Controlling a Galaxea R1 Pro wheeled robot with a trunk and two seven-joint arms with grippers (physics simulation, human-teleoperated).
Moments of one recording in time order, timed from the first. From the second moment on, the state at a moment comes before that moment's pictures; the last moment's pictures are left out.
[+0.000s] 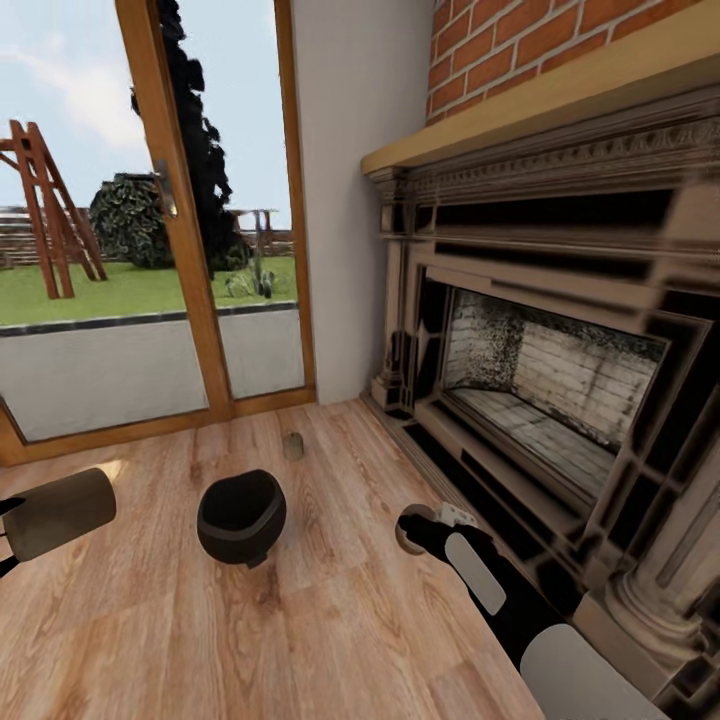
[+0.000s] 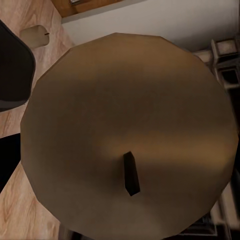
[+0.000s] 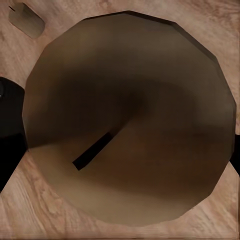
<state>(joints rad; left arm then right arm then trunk) 0.01 0.56 0.71 -1.50 2.00 1.00 0.28 -0.63 0.01 0.37 -0.81 -0.91 0.41 -0.37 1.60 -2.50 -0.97</state>
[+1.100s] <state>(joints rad) 0.01 0.56 0.71 -1.50 2.00 1.00 0.28 -0.63 0.01 0.37 -0.82 -0.91 0.40 -0.37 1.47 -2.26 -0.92</state>
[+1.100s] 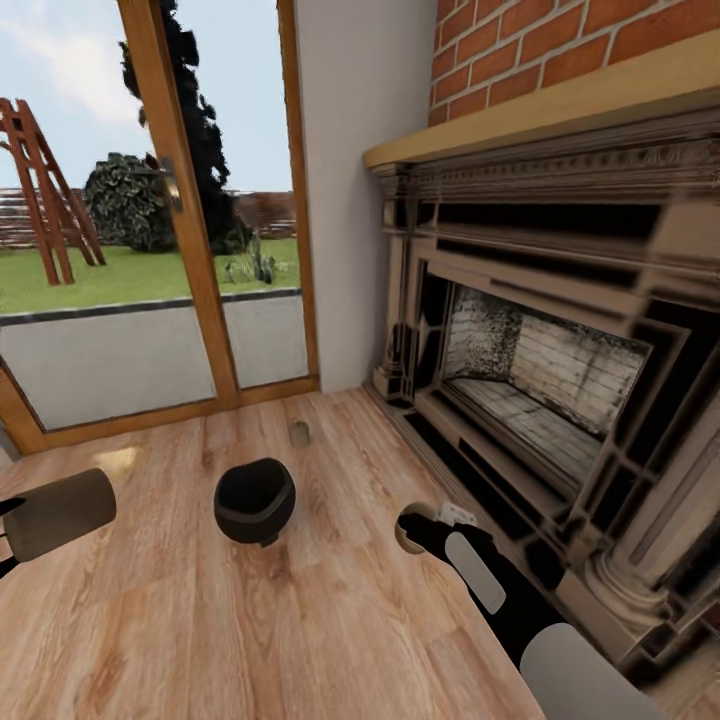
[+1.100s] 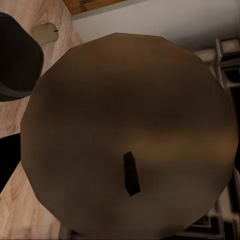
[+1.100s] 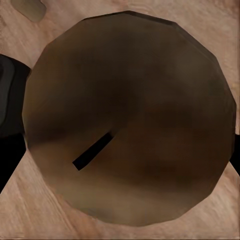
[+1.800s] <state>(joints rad) 0.01 0.56 0.71 -1.50 2.00 1.00 0.28 -0.63 0.01 0.37 -0.95 -0.91 0.40 -0.29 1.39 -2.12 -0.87</state>
